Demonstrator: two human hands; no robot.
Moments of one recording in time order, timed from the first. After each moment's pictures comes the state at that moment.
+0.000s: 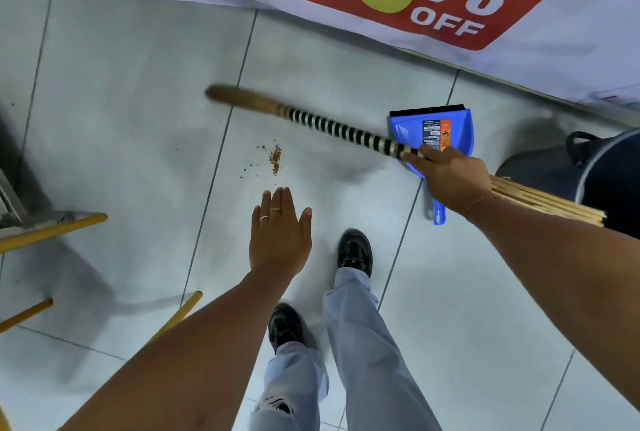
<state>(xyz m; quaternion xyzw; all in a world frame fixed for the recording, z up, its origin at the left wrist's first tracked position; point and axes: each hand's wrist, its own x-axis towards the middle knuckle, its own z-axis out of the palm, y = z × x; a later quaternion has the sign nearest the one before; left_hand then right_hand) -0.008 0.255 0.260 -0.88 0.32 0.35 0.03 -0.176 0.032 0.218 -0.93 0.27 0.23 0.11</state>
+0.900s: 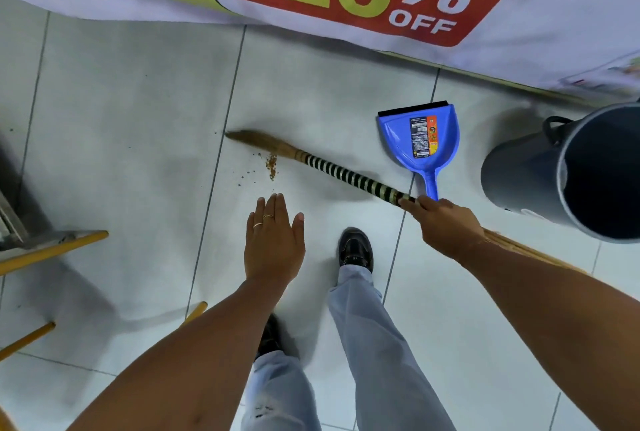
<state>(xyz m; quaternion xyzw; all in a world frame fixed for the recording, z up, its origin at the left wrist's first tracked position) -0.011 0.281 0.274 -0.88 0.34 0.33 0.00 -0.225 0.112 0.233 -0.89 0.33 0.29 0.16</state>
